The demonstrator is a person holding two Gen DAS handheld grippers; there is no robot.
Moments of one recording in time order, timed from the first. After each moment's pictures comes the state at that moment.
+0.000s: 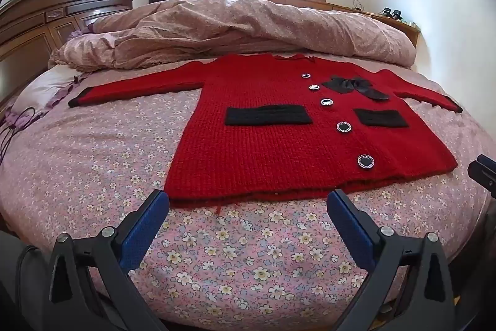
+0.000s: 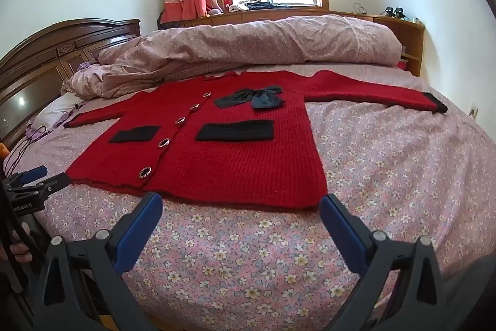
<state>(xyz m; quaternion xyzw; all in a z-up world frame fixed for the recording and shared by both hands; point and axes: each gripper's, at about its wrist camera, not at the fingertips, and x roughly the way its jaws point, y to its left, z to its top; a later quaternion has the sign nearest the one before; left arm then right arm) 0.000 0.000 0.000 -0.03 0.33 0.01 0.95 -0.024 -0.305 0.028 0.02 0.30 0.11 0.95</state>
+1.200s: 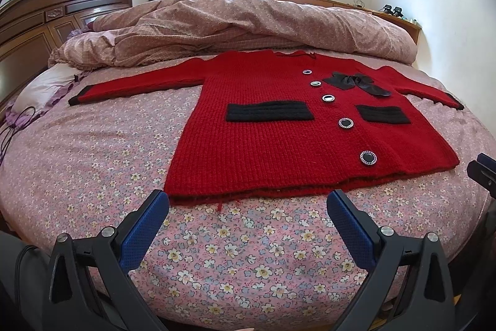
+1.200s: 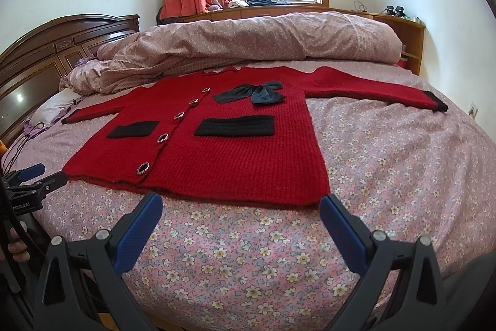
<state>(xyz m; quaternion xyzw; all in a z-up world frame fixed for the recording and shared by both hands) 0.002 0.001 -0.006 -0.02 0.33 0.01 0.94 -0.020 -0.301 0.025 0.02 0.31 0.10 0.95</state>
